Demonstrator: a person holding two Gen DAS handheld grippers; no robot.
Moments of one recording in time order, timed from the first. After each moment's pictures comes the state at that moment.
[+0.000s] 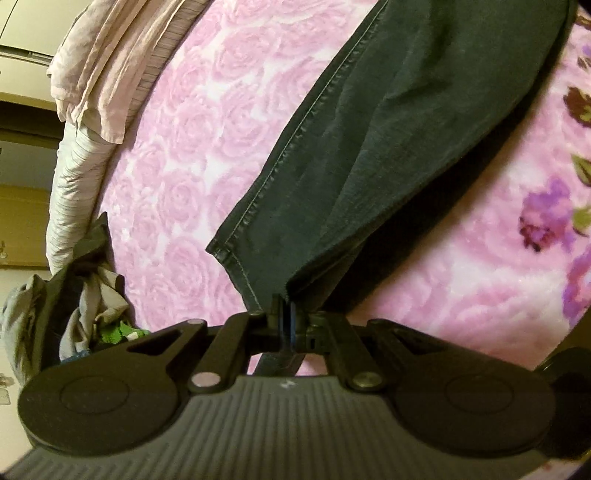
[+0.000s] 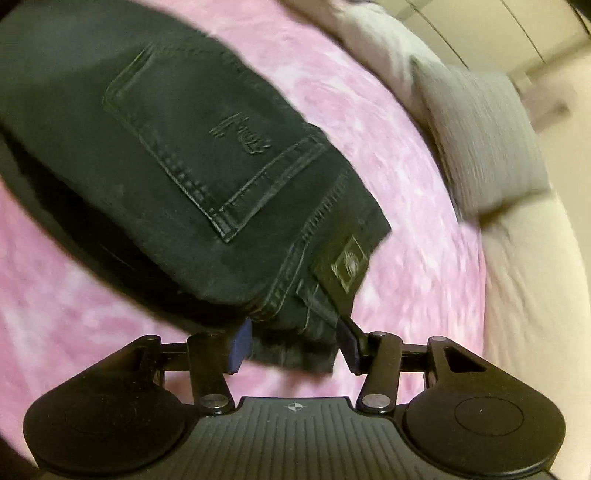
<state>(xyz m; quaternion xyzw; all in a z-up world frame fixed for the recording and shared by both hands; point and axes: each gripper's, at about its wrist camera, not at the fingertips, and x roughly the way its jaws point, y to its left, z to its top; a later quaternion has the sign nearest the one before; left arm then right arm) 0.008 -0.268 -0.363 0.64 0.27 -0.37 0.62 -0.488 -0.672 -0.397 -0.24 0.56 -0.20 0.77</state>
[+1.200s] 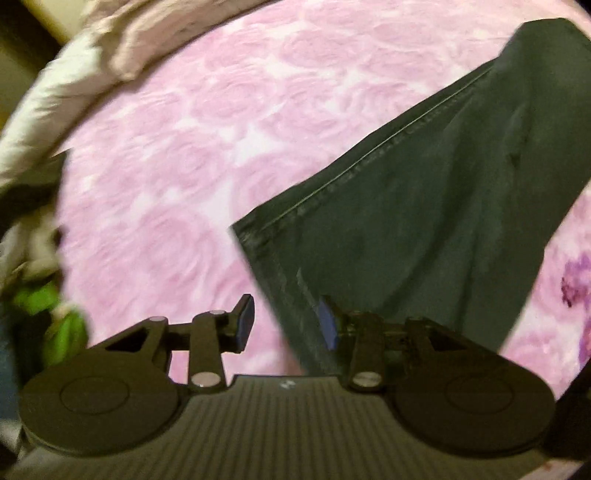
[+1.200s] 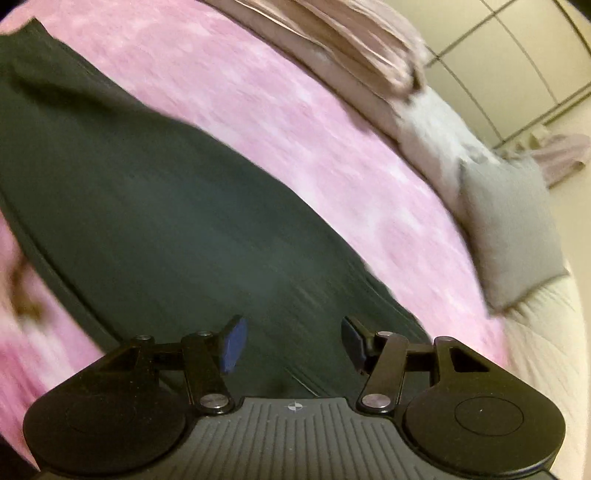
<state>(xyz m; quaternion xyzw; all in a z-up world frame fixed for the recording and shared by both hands) 0.159 -0.237 -0.369 0.45 0.38 -0.47 0.66 -0.291 -0.464 -0.341 -0.19 0.52 -0.18 0.81</state>
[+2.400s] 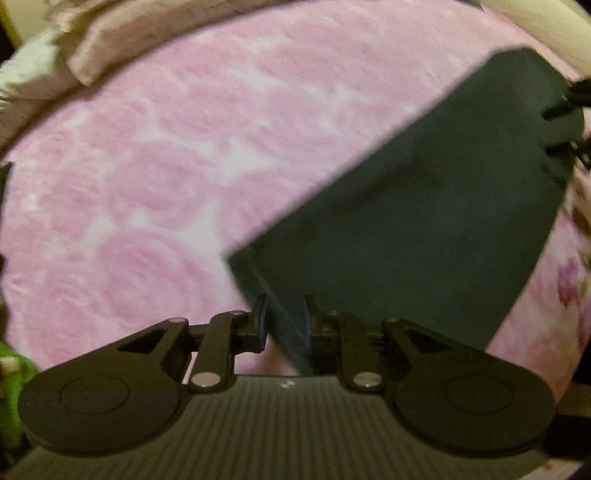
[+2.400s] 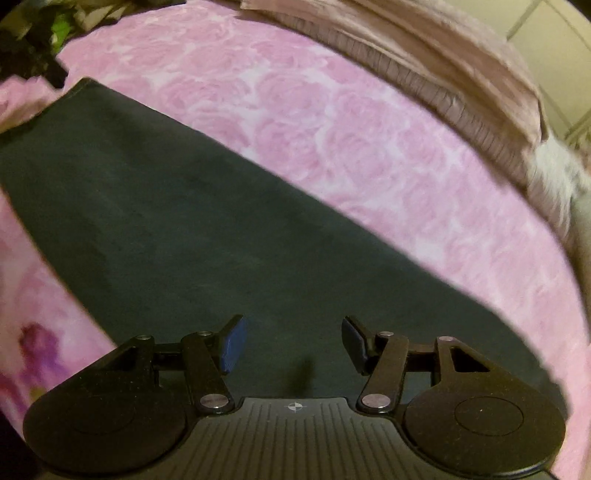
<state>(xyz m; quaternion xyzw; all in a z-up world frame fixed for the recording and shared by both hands) 0.211 -0.232 -0.402 0.40 0.39 -0.56 0.61 -0.133 -0.323 -0.388 -0.05 0.54 -0.12 0.83</state>
